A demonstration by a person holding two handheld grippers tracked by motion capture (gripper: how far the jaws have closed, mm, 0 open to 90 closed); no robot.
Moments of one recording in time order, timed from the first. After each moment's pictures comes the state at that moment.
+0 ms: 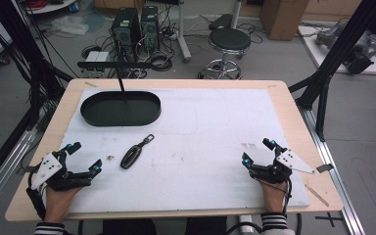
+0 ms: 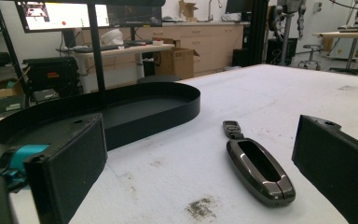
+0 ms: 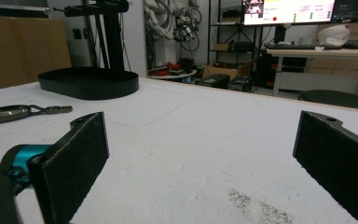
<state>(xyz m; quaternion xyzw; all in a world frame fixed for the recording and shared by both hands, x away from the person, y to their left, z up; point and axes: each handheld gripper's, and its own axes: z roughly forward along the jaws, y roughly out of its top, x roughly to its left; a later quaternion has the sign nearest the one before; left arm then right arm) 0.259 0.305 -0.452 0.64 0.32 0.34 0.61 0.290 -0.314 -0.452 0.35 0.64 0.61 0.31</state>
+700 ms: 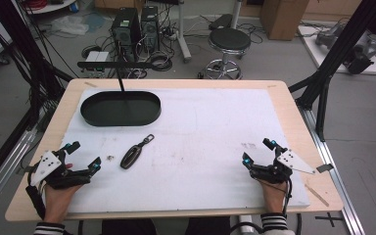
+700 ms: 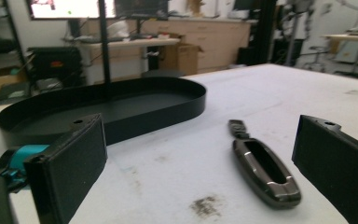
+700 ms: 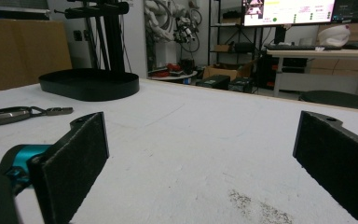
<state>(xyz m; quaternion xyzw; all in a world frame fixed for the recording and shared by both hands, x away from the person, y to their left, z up) 0.263 0.307 -0.450 0.63 0.35 0.34 0.60 0.290 -0.315 -0.452 0.35 0.64 0.62 0.31</state>
